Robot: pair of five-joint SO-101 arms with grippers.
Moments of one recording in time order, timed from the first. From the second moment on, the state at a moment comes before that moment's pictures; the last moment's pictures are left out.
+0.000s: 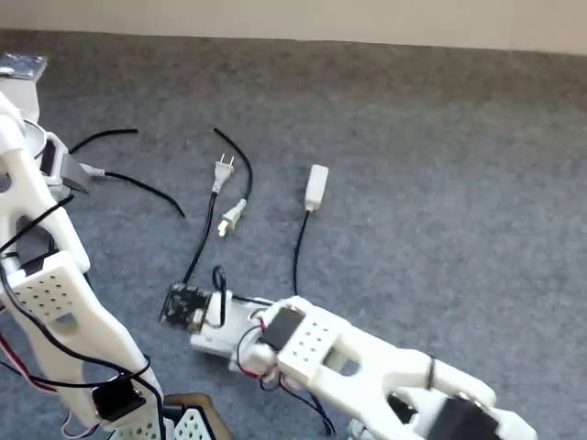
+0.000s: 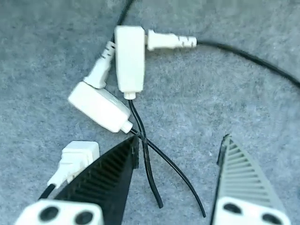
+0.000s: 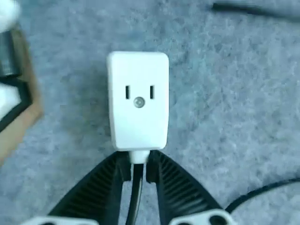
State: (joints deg) left arm -35.6 40.0 -55.9 101.8 -26.0; right arm -59.4 -22.3 55.6 44.7 20.0
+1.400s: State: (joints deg) left arm 2.4 -50.1 57.8 77.5 -47.4; right arm -7.9 -51.3 77.1 48.2 12.2
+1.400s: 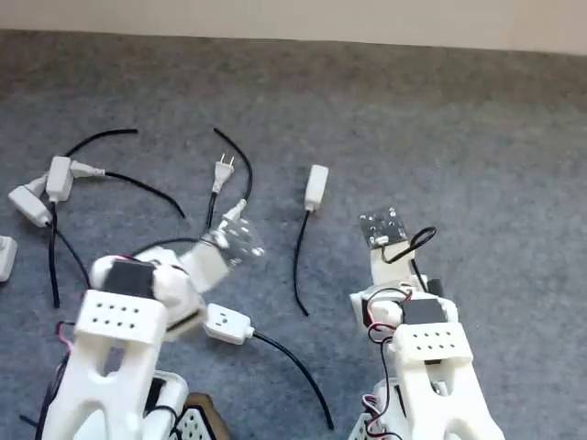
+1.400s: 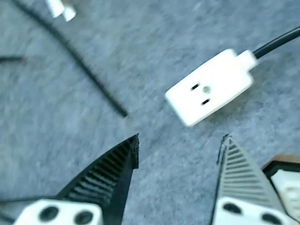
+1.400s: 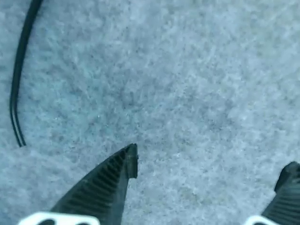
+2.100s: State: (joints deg) left arm 6.6 -49.0 64.2 58.3 -42.9; right arm -7.9 -51.3 77.1 48.2 12.2
